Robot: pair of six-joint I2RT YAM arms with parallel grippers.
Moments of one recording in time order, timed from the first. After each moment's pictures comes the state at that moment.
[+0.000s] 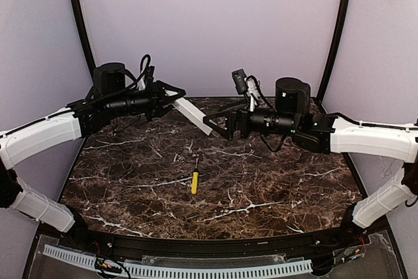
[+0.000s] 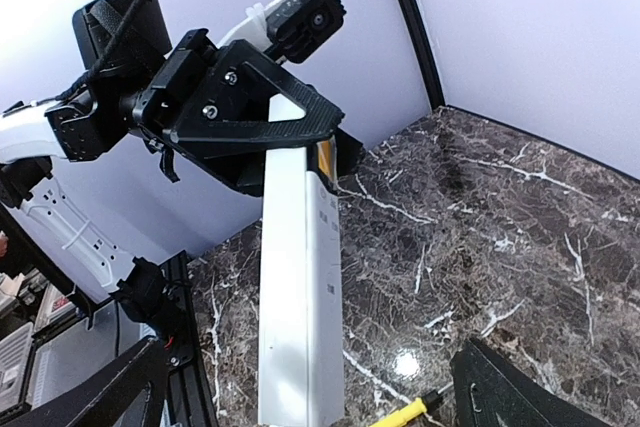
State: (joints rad) left arm -0.63 1.32 1.10 0.00 0.43 -1.07; right arm 0.91 1.38 1.03 0.19 -0.33 0.34
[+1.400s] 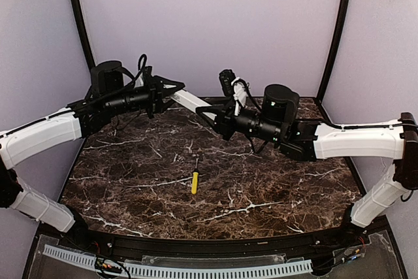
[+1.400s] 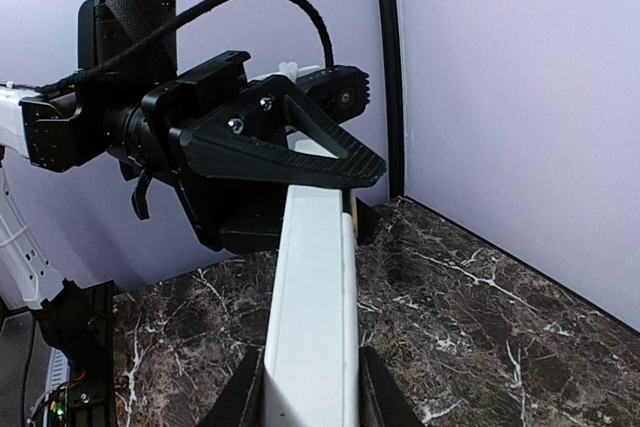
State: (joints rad) left arm -0.62 1.32 1.10 0.09 0.43 -1.29; right arm 1.01 1.50 1.04 0.47 -0.13 0.11
